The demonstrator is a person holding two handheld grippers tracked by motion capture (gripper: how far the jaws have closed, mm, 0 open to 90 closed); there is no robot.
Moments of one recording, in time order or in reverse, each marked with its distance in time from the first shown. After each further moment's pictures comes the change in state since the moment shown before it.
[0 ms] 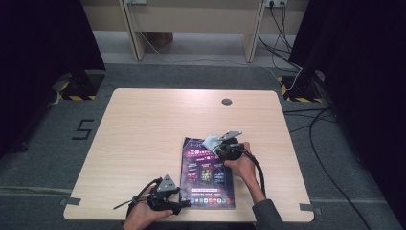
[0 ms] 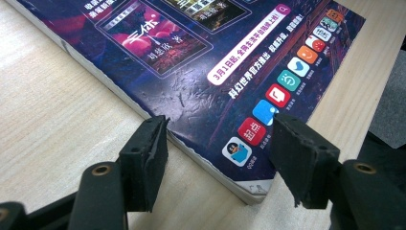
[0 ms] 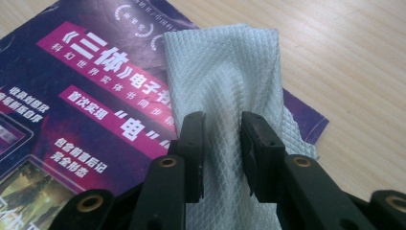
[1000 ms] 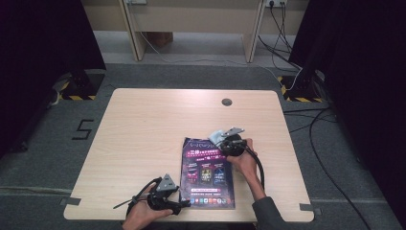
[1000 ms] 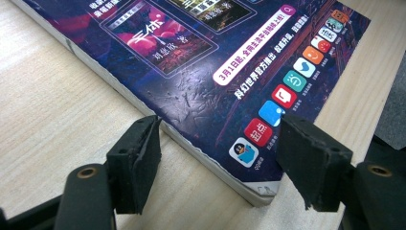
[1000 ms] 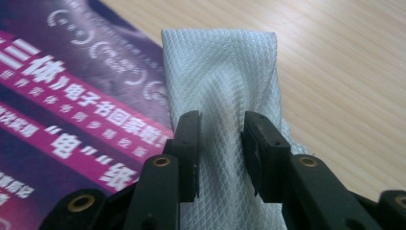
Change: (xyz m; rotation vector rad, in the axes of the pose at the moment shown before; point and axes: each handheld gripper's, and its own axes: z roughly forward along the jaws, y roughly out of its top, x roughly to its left) left arm 0.003 -0.001 0.001 -0.005 0.003 -0.001; right arm -0.017 0.001 0.005 -0.012 -0.102 0.023
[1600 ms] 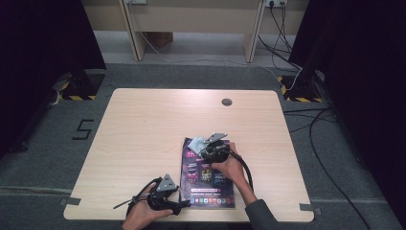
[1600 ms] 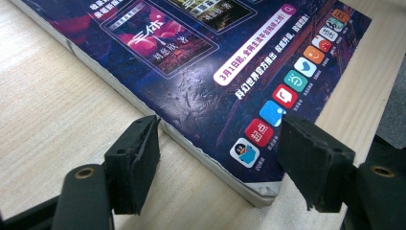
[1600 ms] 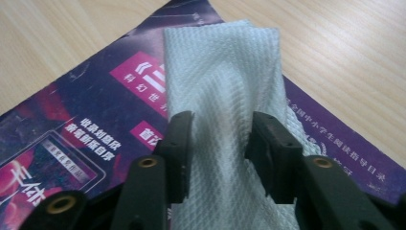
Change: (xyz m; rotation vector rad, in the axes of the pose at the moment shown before) left arm 0.000 0.000 0.000 -0.003 0.002 0.003; right arm 0.053 0.014 0.007 -0.018 0.173 -0.090
